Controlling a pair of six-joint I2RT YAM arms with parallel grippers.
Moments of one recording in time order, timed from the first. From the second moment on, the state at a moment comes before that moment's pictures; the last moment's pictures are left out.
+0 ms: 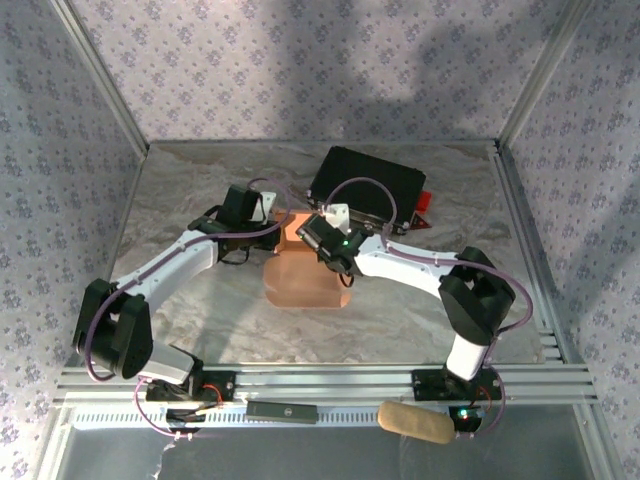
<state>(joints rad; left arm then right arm) -0.48 1.43 1.01 -0.45 0.16 -0.26 0.91 1.75 1.24 -0.57 0.59 0.70</state>
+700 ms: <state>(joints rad) -0.50 1.43 1.03 -0.47 0.14 -0.28 0.90 1.69 1.25 -0.60 0.54 0.65</state>
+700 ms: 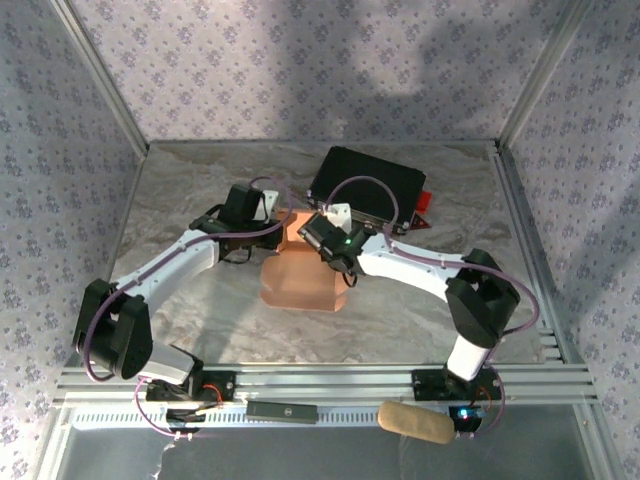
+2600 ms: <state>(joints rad) -0.52 1.57 0.94 -0.24 0.08 -0.32 0.83 1.85 1.39 -0.67 0.53 0.66</state>
